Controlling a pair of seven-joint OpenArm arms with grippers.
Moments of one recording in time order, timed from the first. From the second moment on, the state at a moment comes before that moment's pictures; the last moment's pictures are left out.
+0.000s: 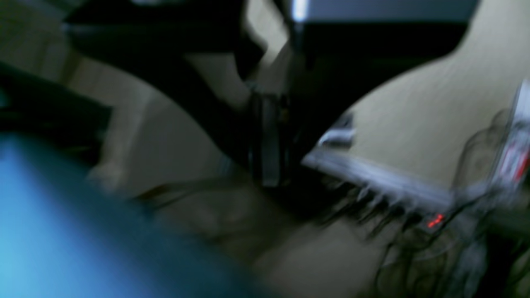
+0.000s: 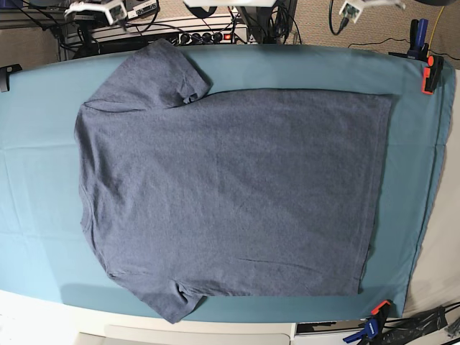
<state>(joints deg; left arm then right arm) 61.6 -28.7 8.1 117.4 3.0 2.5 31.6 -60.4 26.6 1.9 99.5 -13.3 -13.2 -2.9</state>
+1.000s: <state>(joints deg) 37.3 -35.2 8.4 129.2 26.0 -23.5 28.2 -51.1 37.4 1.6 110.8 -55.5 -17.4 -16.4</state>
